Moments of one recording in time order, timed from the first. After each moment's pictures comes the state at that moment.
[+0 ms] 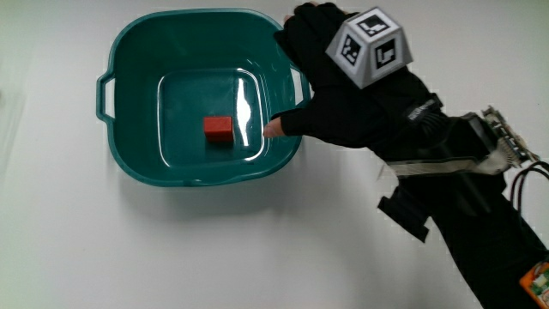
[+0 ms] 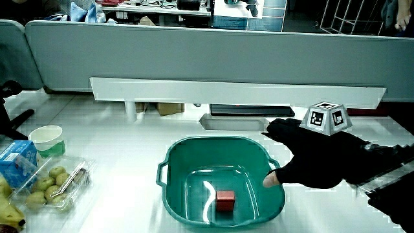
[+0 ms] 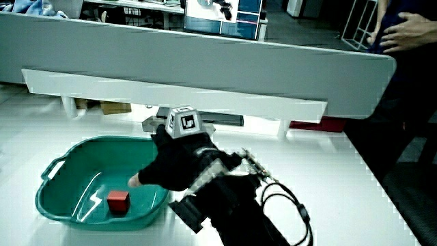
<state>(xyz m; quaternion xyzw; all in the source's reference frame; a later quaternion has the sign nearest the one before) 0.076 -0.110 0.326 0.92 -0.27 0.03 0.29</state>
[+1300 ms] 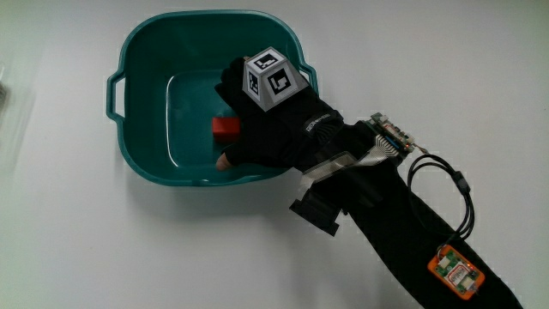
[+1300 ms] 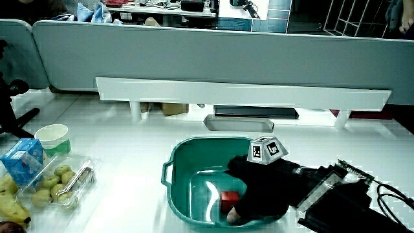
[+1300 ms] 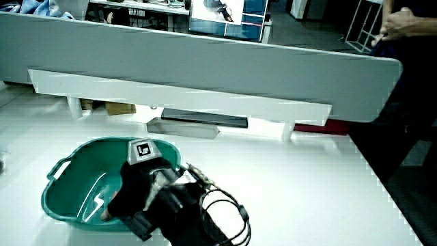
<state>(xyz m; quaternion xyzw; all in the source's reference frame) -0.016 -0.099 0.398 0.87 -0.31 -0.02 0.38</state>
